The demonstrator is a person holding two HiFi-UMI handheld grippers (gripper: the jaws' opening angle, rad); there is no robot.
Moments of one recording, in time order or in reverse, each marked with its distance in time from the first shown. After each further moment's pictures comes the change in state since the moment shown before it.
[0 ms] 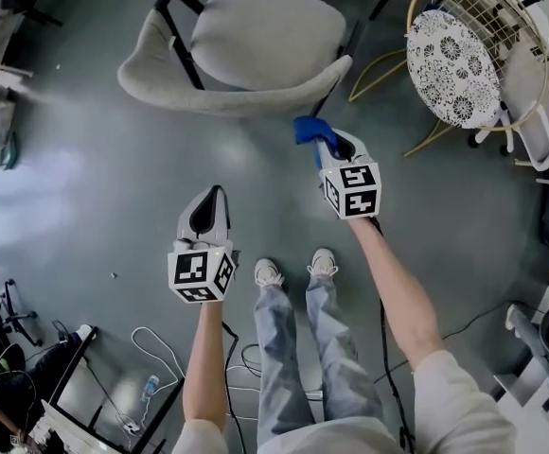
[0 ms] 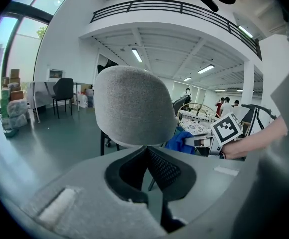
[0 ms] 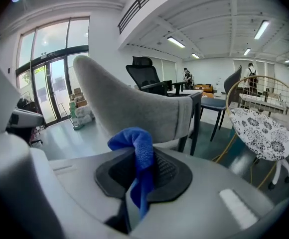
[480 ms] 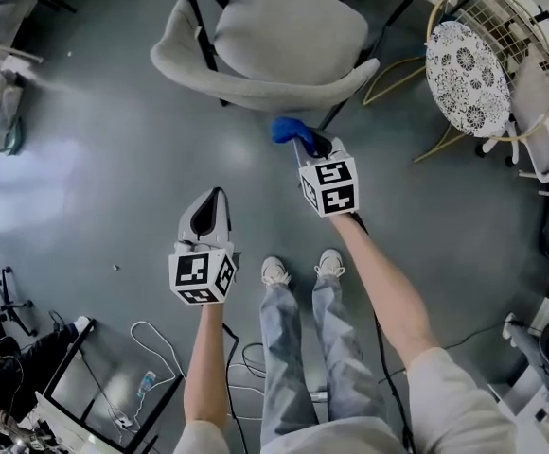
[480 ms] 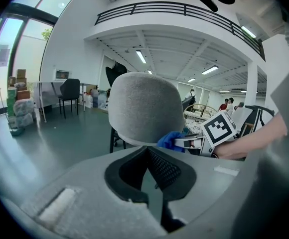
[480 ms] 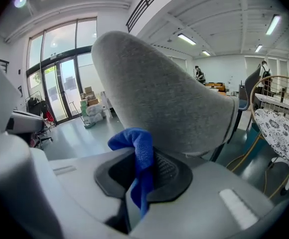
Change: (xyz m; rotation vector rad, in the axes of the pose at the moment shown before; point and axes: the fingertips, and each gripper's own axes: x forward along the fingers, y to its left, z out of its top) left arm -0.032 0.042 -0.006 -0.018 -0.009 0.044; right arm 0.042 0.097 0.011 -0.035 0.011 0.115
